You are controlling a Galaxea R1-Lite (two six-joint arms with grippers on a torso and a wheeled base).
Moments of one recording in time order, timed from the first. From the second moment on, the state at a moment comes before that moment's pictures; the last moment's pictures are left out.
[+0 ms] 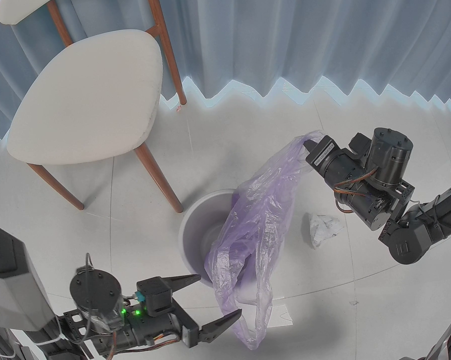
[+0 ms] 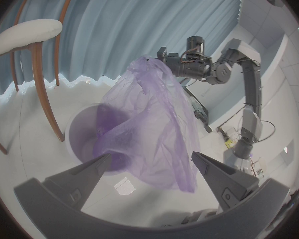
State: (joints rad) left arm -0.79 1.91 -0.11 -1.54 -0.12 -0.10; right arm 0.56 1.87 -0.86 -1.04 -0.20 0.72
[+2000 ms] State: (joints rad) left arm -0.57 2.13 -0.42 -1.54 -0.06 -0.35; right arm 0.48 1.97 -0.65 -1.15 0.06 0.57
